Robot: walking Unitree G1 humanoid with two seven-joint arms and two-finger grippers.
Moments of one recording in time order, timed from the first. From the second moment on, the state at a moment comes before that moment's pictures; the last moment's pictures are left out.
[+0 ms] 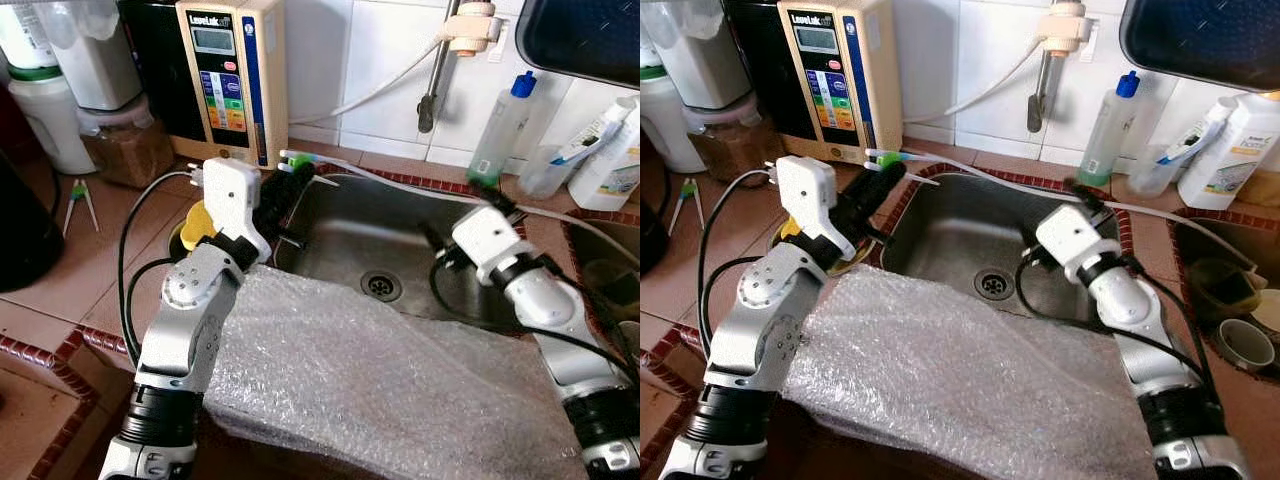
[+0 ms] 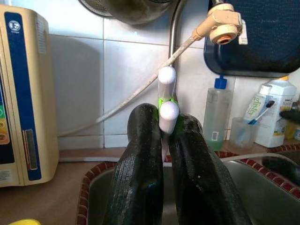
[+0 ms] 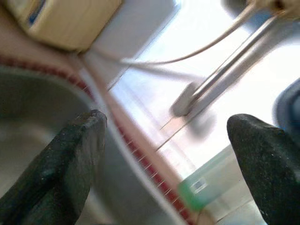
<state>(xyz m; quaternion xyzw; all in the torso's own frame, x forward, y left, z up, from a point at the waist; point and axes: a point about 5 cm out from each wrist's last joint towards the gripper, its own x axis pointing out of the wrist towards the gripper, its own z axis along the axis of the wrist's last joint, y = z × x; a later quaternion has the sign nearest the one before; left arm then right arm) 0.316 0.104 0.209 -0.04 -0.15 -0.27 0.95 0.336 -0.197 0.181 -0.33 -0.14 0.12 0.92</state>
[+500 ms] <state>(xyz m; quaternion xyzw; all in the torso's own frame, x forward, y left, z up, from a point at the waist) 0.312 0.081 0.208 -0.05 -0.13 -0.33 0.93 0.355 -0.176 0.187 -0.32 -0.12 0.26 0.90</state>
